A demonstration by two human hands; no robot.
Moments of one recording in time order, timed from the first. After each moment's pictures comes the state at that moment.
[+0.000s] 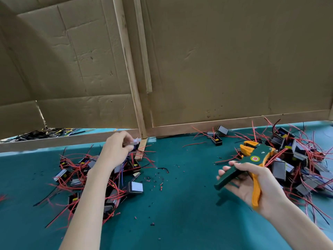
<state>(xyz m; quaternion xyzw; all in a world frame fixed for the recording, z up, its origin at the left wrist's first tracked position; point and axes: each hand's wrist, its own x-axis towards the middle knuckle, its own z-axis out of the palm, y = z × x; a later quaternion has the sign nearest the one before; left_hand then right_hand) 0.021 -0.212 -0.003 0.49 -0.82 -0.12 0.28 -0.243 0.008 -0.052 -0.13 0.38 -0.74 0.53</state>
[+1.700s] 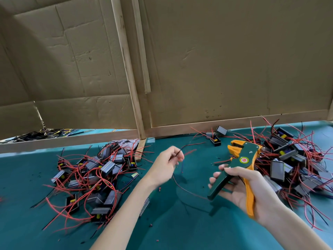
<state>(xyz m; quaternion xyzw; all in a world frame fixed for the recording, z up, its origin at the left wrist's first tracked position) -0.072 -0.149 -0.051 0.31 -0.82 -0.39 0.28 -0.229 0.012 -0.051 -0.17 0.40 -0.71 0.56</state>
